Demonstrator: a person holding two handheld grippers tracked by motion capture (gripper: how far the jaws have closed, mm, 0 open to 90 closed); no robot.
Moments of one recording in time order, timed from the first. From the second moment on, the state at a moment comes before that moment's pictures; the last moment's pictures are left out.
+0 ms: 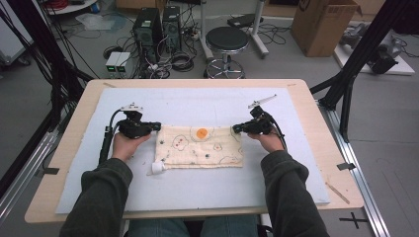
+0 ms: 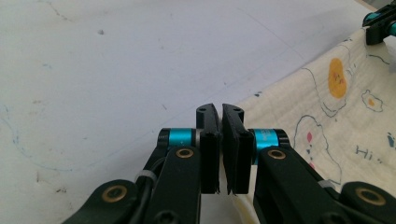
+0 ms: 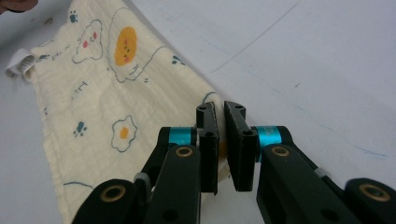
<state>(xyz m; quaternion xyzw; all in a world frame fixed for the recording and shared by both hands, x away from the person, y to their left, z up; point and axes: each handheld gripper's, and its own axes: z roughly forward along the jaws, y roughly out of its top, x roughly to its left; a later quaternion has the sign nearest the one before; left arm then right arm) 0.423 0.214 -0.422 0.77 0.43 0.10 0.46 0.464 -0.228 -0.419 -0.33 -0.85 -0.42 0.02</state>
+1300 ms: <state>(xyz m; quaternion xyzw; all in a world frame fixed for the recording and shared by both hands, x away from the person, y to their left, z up) 0.408 0.215 -0.419 0.77 0.41 0.10 0.48 0.454 -0.229 -0.411 -0.32 -0.84 -0.44 0.00</state>
